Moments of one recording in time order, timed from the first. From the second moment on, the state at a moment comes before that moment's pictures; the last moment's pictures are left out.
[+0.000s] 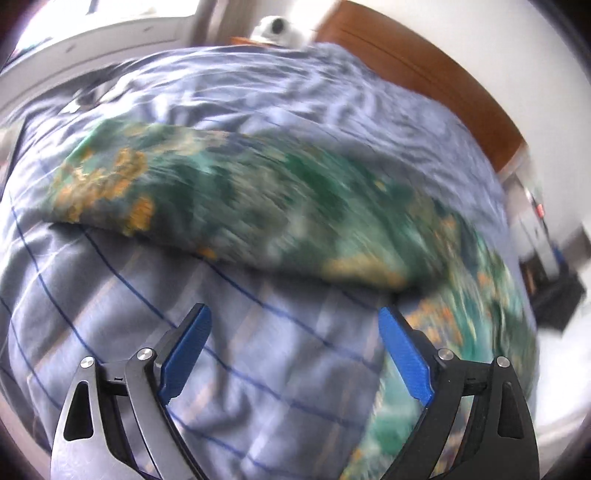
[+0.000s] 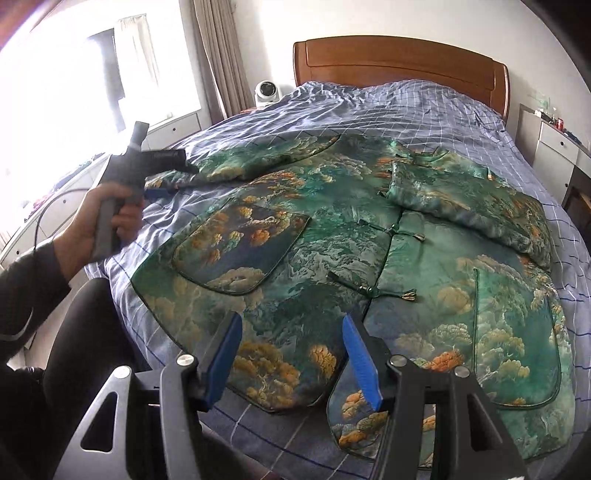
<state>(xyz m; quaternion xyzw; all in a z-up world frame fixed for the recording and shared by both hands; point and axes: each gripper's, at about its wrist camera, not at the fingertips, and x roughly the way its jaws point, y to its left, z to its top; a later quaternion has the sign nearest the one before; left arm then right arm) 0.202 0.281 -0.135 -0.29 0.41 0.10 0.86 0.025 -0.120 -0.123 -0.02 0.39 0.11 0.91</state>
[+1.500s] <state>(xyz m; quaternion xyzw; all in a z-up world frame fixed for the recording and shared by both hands) 0.142 -0.017 -0.134 0.19 0.37 -0.11 0.90 0.018 -0.195 -0.104 0.06 0.35 0.01 0.93</state>
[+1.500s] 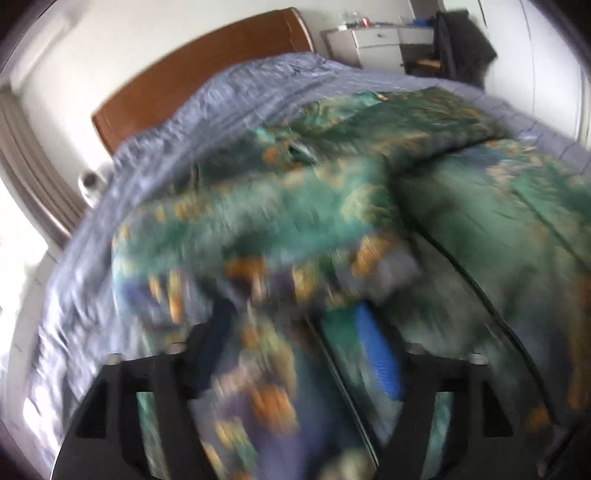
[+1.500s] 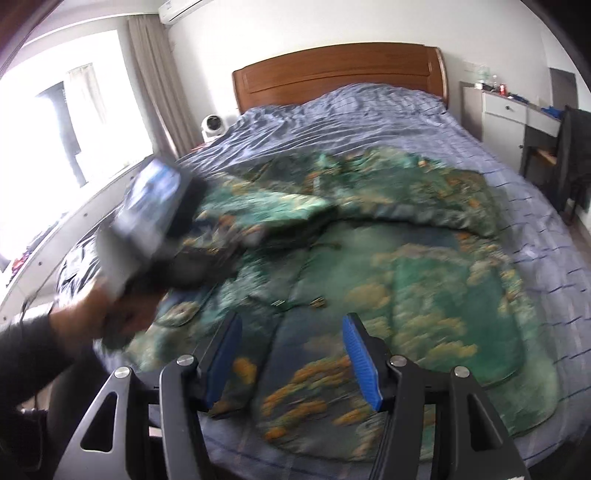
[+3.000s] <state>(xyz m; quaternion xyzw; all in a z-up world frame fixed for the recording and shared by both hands) 0.110 0.057 -0.139 0.00 0.39 -0.06 0.92 0.384 -0.284 -0.156 0.11 0.43 0.01 0.90</state>
